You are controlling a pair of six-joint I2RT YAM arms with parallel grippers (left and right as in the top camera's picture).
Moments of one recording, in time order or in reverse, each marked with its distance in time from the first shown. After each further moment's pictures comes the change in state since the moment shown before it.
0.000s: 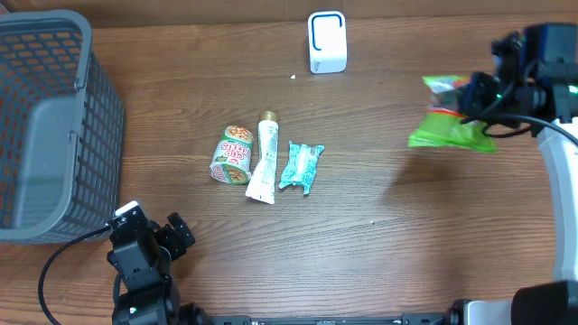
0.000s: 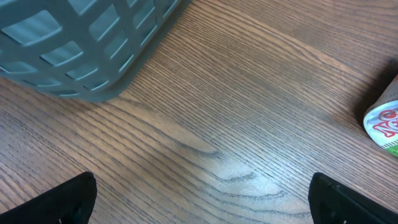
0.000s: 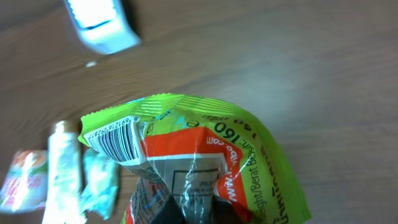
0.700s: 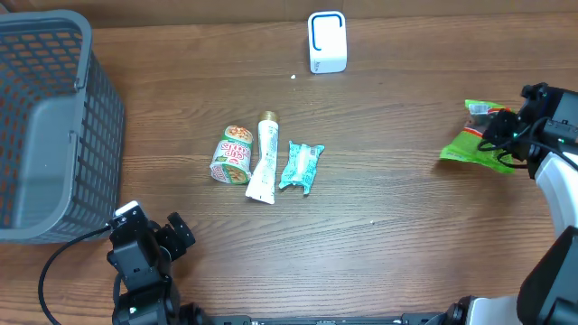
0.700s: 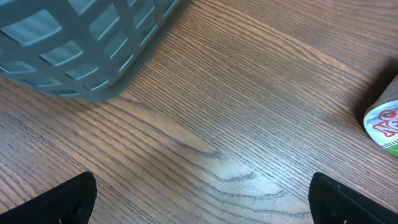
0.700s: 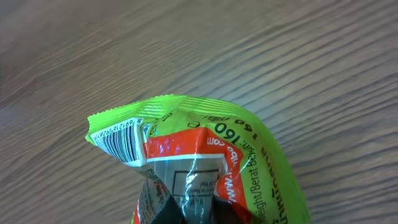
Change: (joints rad) left arm 0.000 0.000 0.000 0.000 0.000 0.000; right arm -0.245 0.051 -0.533 0.722 0.027 -0.050
